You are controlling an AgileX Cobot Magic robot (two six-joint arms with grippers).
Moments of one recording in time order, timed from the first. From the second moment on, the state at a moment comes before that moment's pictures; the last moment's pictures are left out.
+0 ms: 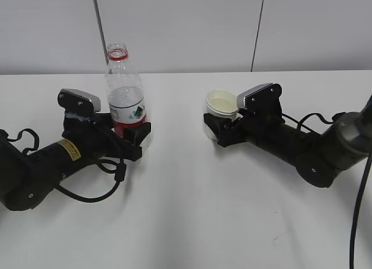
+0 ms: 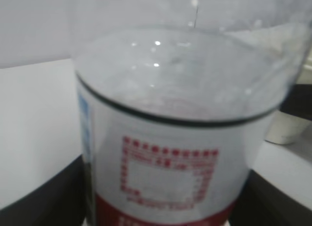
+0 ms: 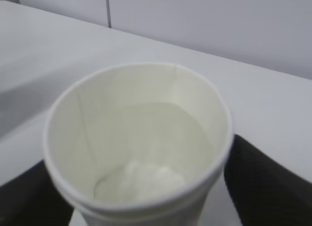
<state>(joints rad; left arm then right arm) -0.31 2.18 -0.78 0.36 -1.15 -0.17 0.19 2.30 -1.04 -0.39 -1.03 0.10</state>
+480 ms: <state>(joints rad) -0.31 2.18 -0.75 0.34 -1.14 -0.12 0.19 2.27 -0.88 -0.37 -1.13 0.10</state>
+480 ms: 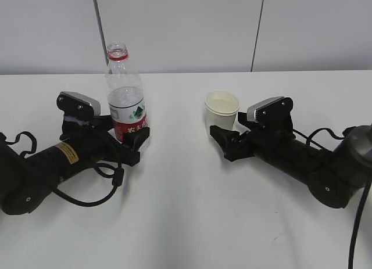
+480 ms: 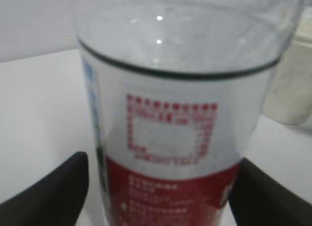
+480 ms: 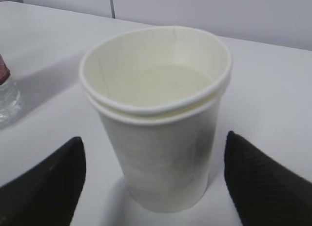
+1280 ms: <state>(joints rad) -0.31 2.06 -0.39 0.03 -1.14 0.03 0.19 2.22 -0.69 -0.34 -1.14 0.10</state>
